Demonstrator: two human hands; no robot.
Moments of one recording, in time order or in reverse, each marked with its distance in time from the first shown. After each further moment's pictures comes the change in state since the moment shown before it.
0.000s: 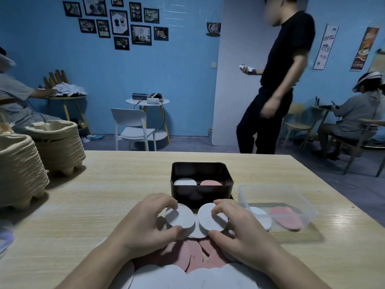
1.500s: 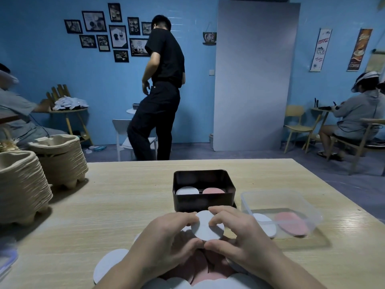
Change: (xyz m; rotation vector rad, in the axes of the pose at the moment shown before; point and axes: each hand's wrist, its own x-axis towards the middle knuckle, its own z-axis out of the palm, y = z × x) left_hand 0.003 0.020 0.019 0.006 0.059 0.227; right_hand 0.006 -0.006 0.004 0.153 0.142 -0.114
